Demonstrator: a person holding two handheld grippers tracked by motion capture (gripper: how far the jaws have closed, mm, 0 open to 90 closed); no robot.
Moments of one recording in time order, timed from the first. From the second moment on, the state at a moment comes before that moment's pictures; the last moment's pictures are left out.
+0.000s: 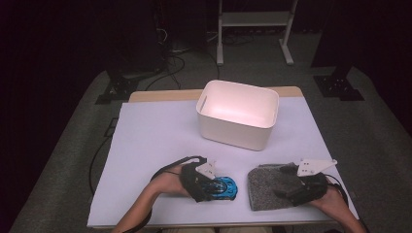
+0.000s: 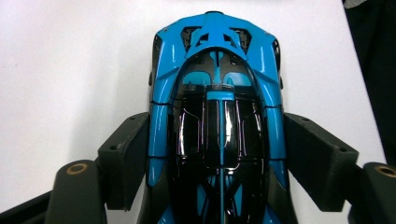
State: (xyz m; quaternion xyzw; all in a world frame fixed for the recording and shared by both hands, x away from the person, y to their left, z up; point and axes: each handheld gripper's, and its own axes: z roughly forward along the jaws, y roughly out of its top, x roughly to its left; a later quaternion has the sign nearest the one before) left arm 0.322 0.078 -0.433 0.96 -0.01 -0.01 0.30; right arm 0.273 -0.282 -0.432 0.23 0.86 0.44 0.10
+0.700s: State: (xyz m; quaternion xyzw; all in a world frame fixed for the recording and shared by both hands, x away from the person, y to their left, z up) left arm 0.312 0.129 -0.413 0.94 0.04 0.05 0.35; right arm 0.274 -0.276 -0.430 0.21 0.88 0.42 0.11
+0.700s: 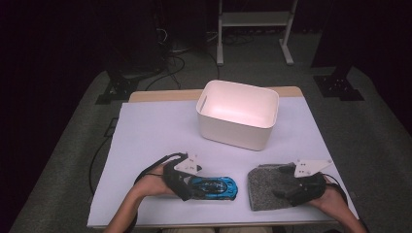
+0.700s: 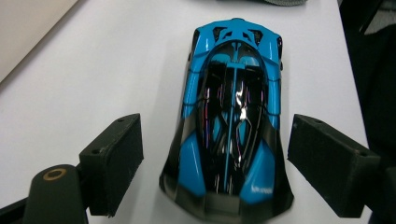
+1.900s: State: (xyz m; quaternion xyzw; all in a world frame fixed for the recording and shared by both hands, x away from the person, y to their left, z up) left arm 0.304 0.152 -0.431 0.92 0.08 0.03 0.38; right arm 0.281 -0.228 -0.442 0.14 0.95 0.29 0.05
